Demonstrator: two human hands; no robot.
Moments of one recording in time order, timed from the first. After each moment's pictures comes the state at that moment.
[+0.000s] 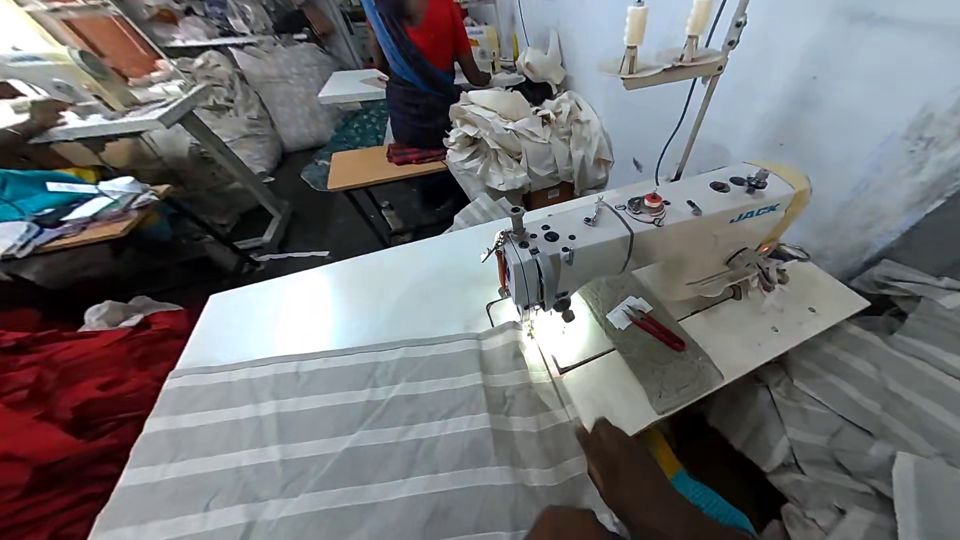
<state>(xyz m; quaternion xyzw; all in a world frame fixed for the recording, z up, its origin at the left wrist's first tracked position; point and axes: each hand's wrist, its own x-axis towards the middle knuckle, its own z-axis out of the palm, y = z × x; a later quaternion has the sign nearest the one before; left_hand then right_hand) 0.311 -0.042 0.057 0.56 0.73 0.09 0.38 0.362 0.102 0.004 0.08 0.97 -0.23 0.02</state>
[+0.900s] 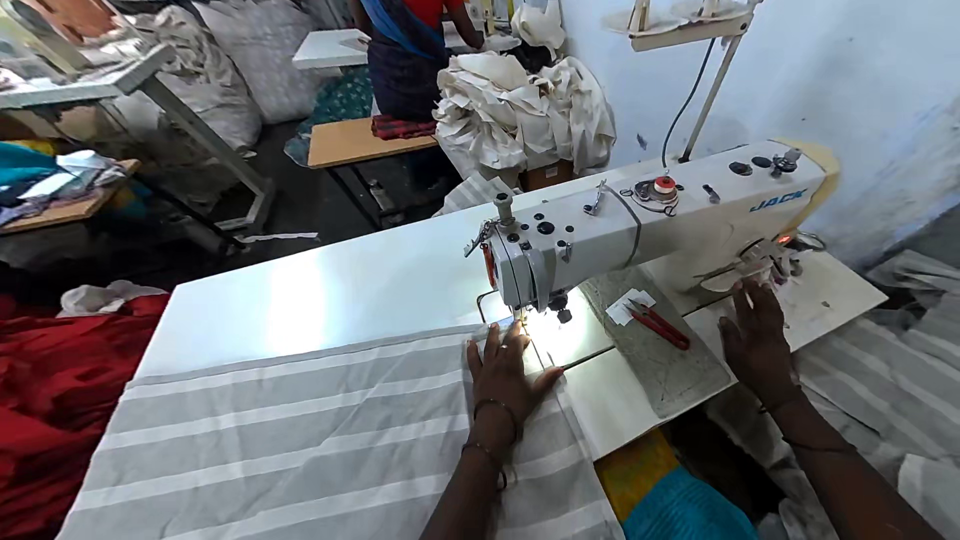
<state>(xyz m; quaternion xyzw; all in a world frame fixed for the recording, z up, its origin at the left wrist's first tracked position) 0.165 0.008 -0.030 0.30 0.94 0.15 0.00 0.366 0.375 -0.057 0.20 0.92 -0.05 -0.34</state>
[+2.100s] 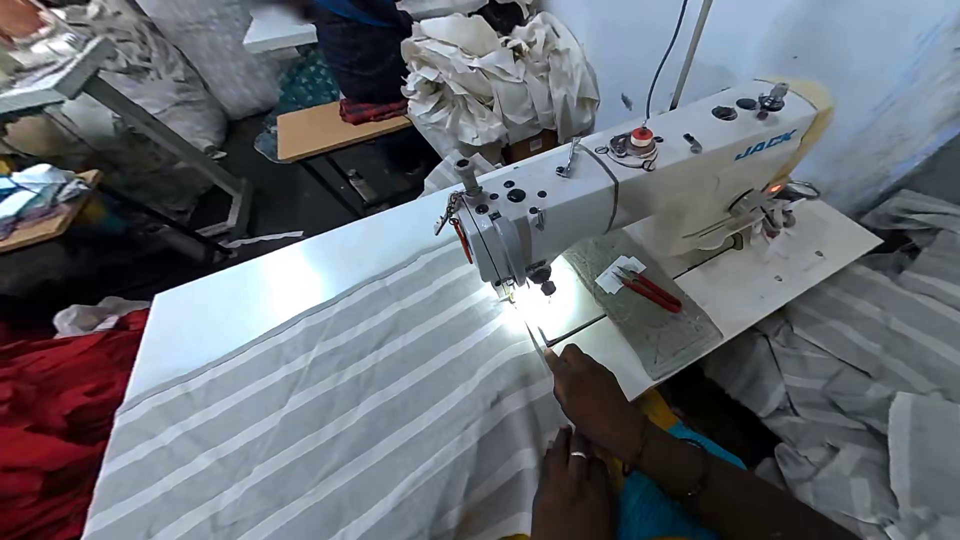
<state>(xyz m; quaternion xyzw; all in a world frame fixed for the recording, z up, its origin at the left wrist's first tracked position) 0.349 -0.026 -0.001 0.43 0.88 0.17 -0.04 0.300 0.109 -0.004 0.13 0.96 -0.24 -0.03</state>
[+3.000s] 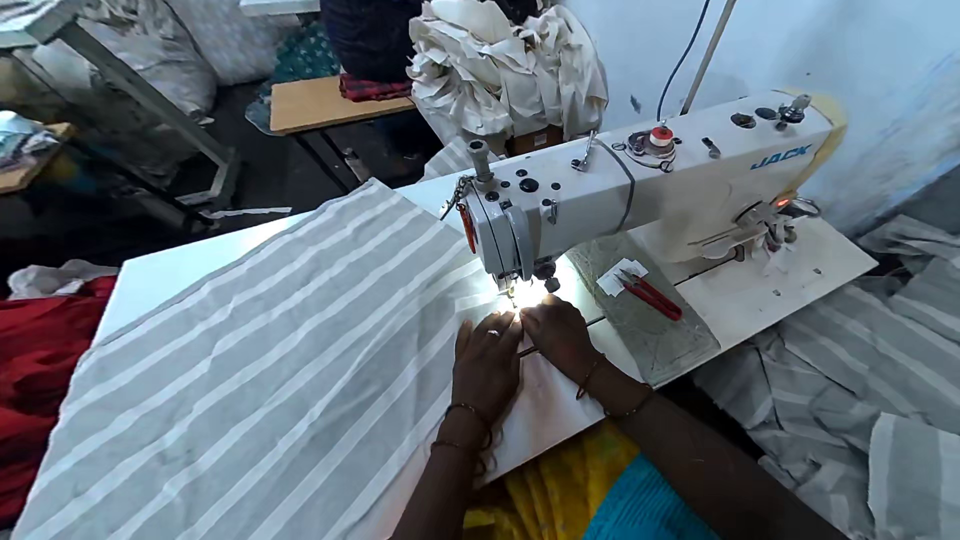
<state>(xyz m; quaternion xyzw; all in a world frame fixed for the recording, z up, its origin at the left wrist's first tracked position) 0.175 -0.014 -0.041 0.43 0.87 0.21 -0.10 0.217 0.139 -0.017 0.11 0.95 -0.26 -0.14</state>
